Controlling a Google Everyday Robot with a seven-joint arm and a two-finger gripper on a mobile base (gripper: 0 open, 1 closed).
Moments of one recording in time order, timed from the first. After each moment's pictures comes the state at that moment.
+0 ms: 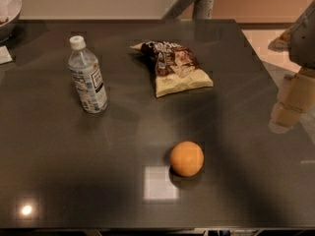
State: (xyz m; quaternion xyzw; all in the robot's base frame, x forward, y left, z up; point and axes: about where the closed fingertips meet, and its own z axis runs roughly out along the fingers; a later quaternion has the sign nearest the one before) arm 0.439 -0.216 0.976 -0.60 0.78 -0.03 0.16
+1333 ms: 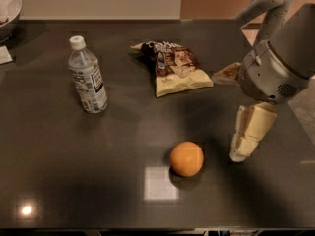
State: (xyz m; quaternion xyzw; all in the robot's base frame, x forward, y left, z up) arm 0.419 -0.133 0.920 -0.70 0.68 0.12 0.19
